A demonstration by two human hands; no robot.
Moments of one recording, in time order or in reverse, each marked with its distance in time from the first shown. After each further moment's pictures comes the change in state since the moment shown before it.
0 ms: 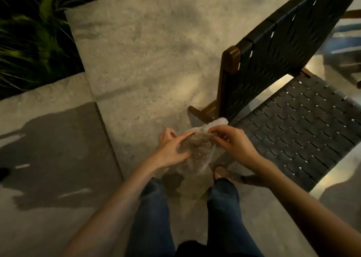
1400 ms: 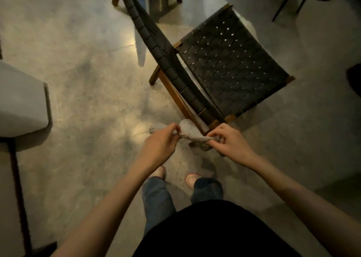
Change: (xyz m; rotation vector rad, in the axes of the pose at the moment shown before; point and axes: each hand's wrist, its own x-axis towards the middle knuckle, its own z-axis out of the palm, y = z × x) left_hand 0.291 0.208 -0.303 0.750 -0.608 1.077; right_hand 0.192 -0.149 -0.066 0.465 1.039 0.980
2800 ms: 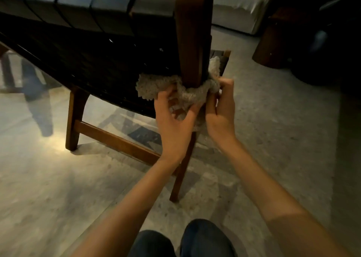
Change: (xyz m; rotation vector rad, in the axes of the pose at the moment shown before) left_hand 0.154 -0.062 0.299 -0.975 0.378 0.675; right_hand 0.130 0.207 0.183 0.206 1.407 -0.333
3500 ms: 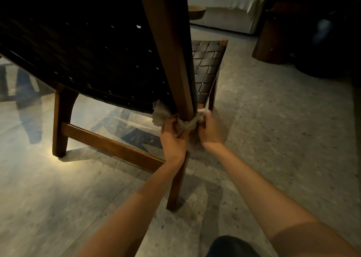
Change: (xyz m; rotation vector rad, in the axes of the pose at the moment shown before) left_hand -0.057 -0.164 0.027 0.263 -0.107 -0.264; right_hand -0.074 0.153 0.015 -0.174 -0.179 0.443
